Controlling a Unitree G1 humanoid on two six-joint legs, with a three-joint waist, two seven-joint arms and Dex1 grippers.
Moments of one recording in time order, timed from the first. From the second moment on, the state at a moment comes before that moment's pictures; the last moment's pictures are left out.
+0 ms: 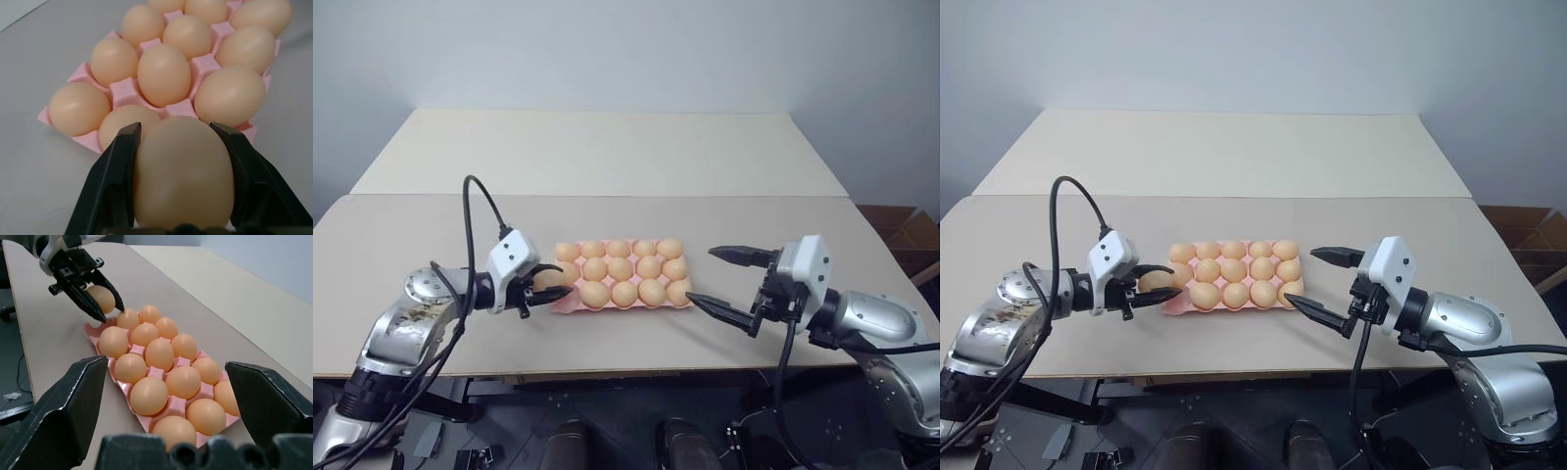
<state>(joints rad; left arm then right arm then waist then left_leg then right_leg) -0.31 0.77 -0.03 -0.20 -0.33 0.56 -0.96 -0.10 -0.74 -0.14 -0.60 0.60 0.45 0.78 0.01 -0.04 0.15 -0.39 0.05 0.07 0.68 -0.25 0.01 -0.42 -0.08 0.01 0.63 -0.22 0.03</state>
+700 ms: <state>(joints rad) -0.02 0.91 0.45 -0.23 -0.49 0.50 -1.09 -0.12 -0.81 -0.17 -0.52 0.62 0.45 0.91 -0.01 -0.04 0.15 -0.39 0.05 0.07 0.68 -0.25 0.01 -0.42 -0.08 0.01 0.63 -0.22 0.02</state>
